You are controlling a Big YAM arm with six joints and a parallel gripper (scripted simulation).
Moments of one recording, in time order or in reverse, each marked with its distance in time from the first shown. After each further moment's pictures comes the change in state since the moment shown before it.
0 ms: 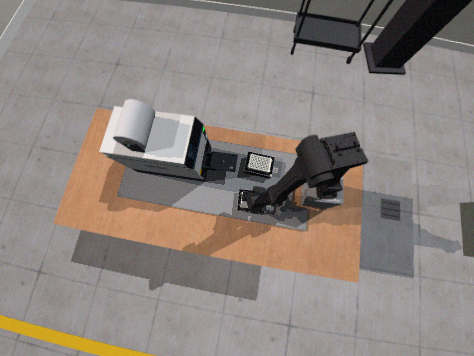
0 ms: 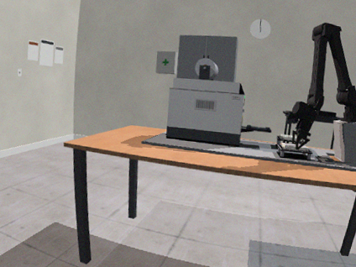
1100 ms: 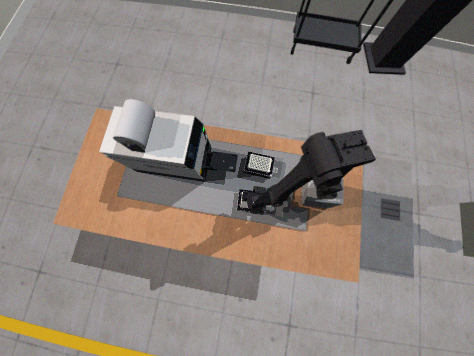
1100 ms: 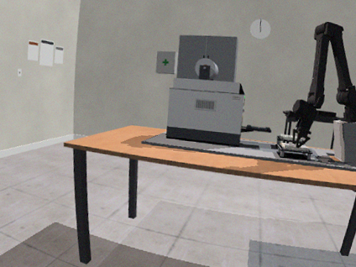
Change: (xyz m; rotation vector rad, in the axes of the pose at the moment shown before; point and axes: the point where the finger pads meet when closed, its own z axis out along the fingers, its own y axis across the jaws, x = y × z) arm -0.002 0.001 -0.009 -0.002 0.001 -0.004
